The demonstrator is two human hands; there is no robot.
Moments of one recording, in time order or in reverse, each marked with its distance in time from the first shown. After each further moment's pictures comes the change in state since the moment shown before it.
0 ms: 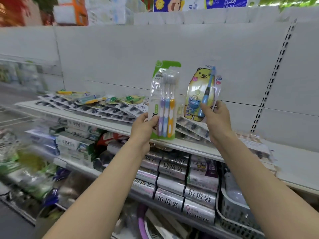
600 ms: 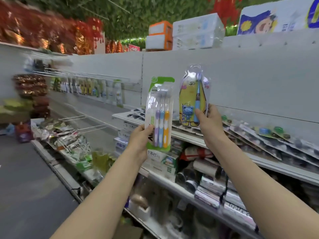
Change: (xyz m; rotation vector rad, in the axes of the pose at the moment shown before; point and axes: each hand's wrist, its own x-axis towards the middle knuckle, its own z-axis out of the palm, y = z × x) left_hand 0.011 0.138 -0.347 0.028 0.248 0.030; right_hand -0.120 -0.036 0.357 0.119 -0.285 -0.036
